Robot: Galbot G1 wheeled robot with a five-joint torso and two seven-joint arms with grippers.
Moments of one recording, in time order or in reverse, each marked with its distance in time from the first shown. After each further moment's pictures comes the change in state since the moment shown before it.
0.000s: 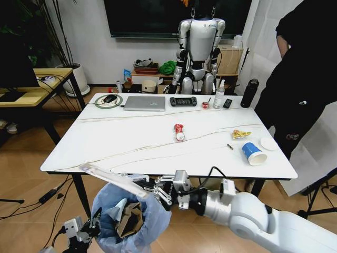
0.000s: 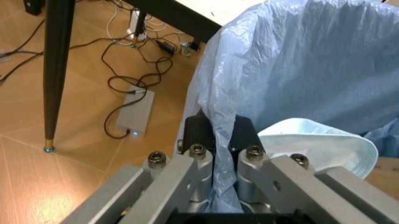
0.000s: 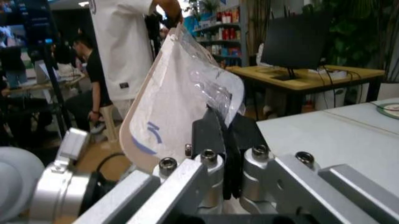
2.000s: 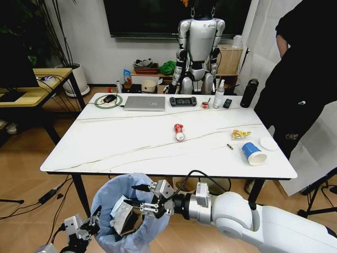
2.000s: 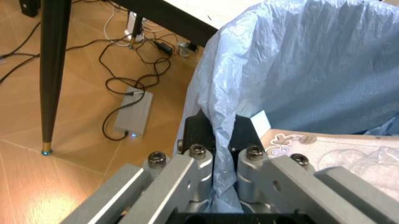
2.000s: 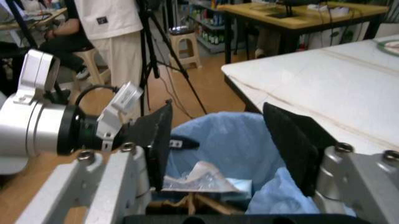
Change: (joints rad) left arm -0.016 0.021 -0.001 0.001 -0.015 0.012 -0.010; right arm 0.124 0.017 -0.127 0.012 -0.019 -0.231 0.161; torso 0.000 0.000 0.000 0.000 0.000
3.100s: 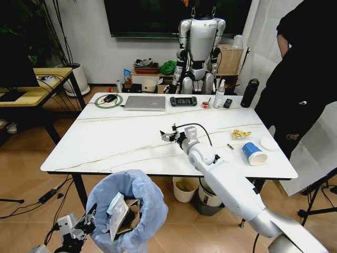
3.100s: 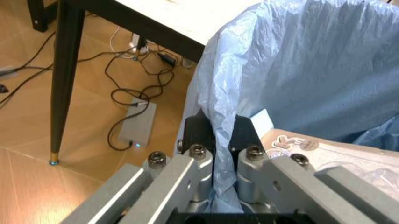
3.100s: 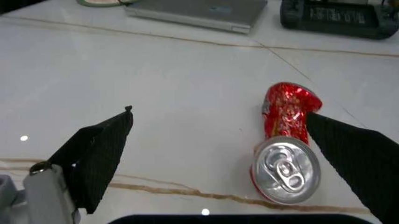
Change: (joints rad) left arm 0.029 -0.022 -0.034 -0.055 0.005 -0.005 0.006; right arm 0.129 0.560 0.383 -0.882 -0.231 -0.192 0.268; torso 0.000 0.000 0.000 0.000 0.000
